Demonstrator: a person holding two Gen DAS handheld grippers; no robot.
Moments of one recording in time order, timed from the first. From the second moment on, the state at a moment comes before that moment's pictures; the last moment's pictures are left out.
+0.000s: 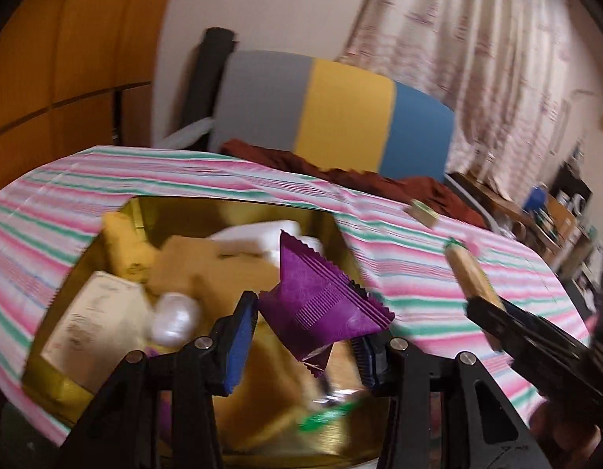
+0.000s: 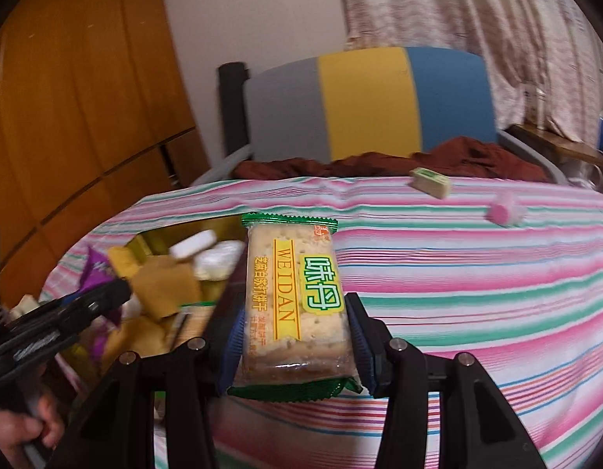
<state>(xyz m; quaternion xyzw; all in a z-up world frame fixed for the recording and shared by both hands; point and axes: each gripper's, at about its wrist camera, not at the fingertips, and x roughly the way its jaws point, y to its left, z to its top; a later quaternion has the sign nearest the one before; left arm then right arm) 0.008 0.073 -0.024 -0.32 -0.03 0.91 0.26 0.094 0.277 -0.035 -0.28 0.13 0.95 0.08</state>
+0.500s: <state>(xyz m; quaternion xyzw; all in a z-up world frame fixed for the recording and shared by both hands) 0.001 0.026 -0.028 -0.32 -0.07 0.92 0.20 0.058 0.216 -0.027 -0.33 0.12 0.94 0.00</state>
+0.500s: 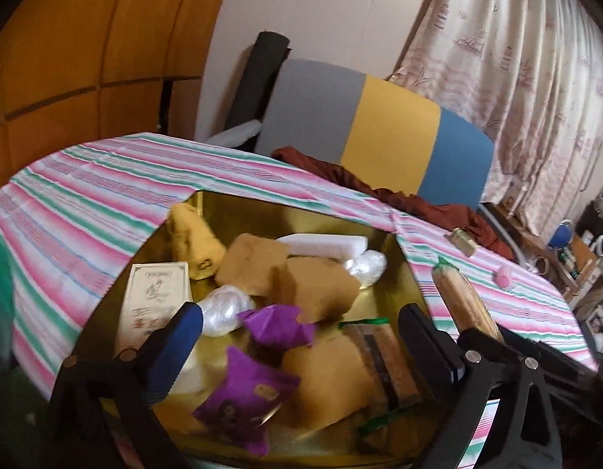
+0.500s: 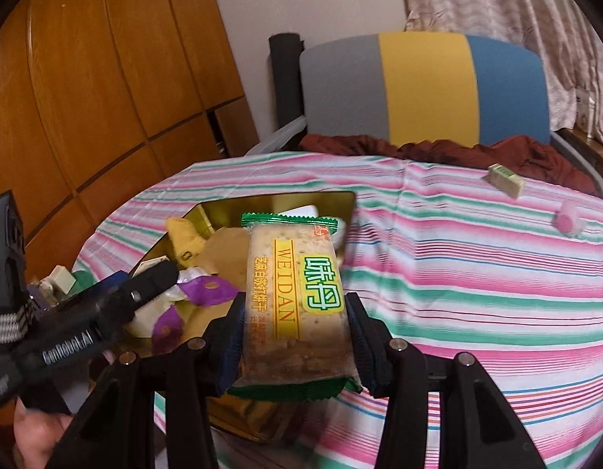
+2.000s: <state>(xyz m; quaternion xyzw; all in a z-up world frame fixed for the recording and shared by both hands) 0.026 0.051 -0.020 -0.33 -0.07 0.91 0.22 0.056 0.333 -0.043 -0.36 0.20 0.89 0.20</state>
